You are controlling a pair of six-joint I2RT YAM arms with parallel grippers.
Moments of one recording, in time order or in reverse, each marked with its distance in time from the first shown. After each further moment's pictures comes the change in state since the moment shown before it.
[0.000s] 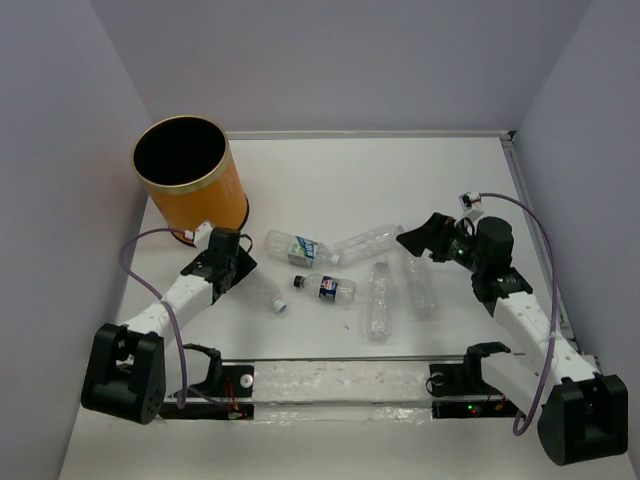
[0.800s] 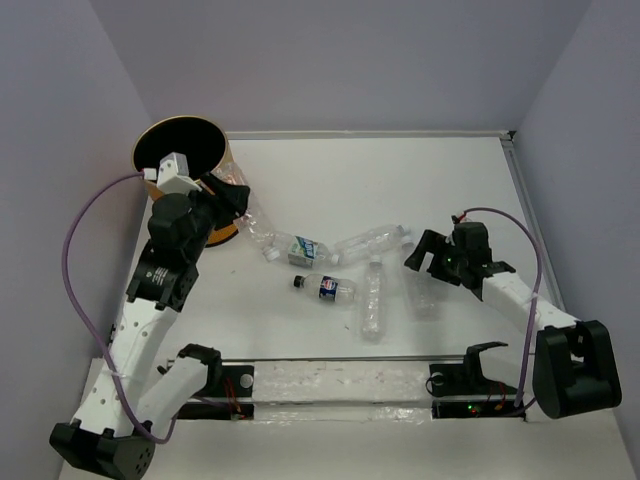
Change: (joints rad) left arm -0.004 -0.355 0.397 -0.055 0.183 0.240; right arm 0.013 0.229 0.001 -0.264 0.320 -0.062
